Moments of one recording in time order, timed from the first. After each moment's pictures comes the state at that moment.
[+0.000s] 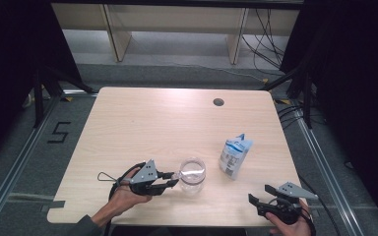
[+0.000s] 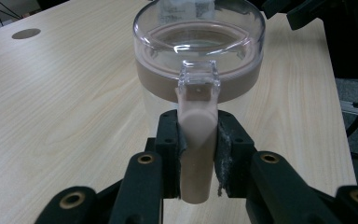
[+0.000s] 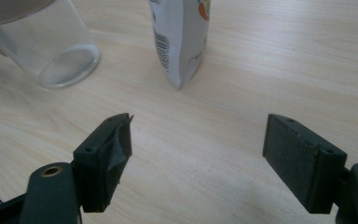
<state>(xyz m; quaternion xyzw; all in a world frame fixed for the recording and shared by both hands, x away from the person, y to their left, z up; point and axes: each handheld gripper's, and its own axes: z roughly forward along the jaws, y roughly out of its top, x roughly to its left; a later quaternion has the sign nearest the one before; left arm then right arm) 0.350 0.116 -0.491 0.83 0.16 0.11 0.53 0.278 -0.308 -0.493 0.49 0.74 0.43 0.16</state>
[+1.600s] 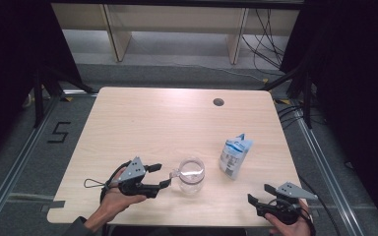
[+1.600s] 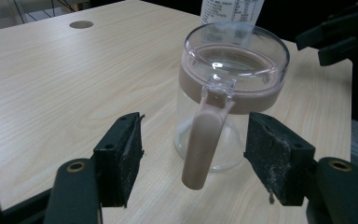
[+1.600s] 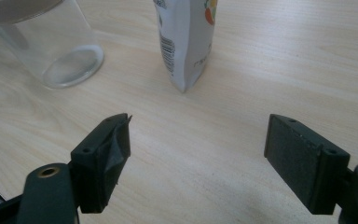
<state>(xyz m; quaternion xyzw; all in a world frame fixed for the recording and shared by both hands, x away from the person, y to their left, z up) 0.337 0.139 -0.477 0.78 0.27 0.12 0.54 0.278 -0.307 -0.492 0.47 0.75 0.43 0.17</state>
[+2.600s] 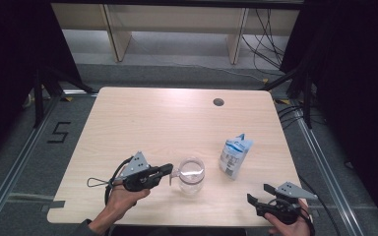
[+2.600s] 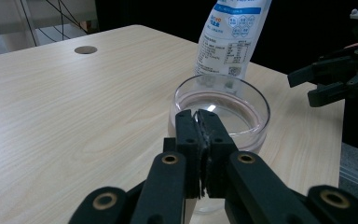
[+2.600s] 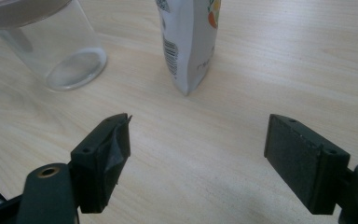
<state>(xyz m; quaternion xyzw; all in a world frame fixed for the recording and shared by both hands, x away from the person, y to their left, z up) 0.337 0.121 -0.454 0.76 0.28 0.13 0.57 0.276 -0.304 -0.491 0.48 0.74 0.44 0.16</state>
